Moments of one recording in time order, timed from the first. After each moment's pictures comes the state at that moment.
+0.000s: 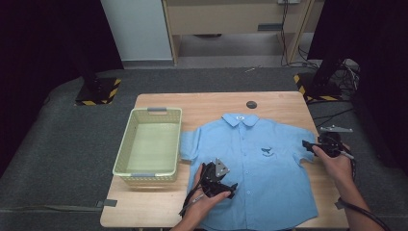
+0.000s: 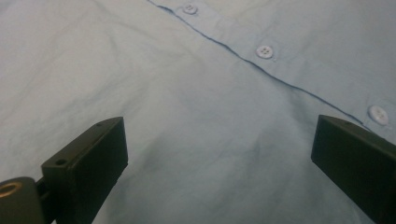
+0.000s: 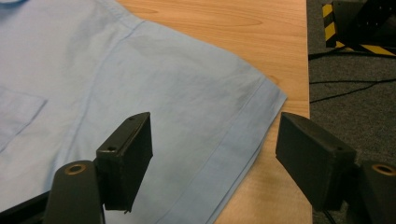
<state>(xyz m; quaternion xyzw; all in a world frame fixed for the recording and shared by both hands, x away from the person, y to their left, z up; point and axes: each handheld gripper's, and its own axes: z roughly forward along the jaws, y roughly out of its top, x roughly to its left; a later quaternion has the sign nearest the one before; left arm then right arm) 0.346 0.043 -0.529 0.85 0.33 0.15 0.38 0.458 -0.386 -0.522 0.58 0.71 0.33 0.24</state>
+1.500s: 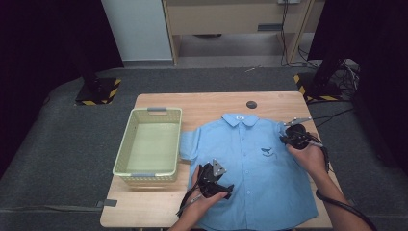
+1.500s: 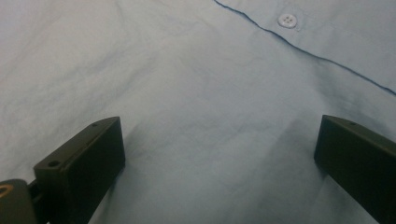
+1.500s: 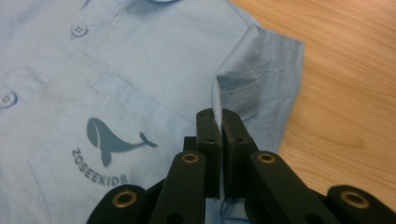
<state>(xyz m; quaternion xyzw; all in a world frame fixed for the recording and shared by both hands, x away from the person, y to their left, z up) 0.348 0.048 -0.540 0.86 0.34 0.14 0.35 0.469 -0.272 -0.485 0.47 0.81 0.27 0.21</state>
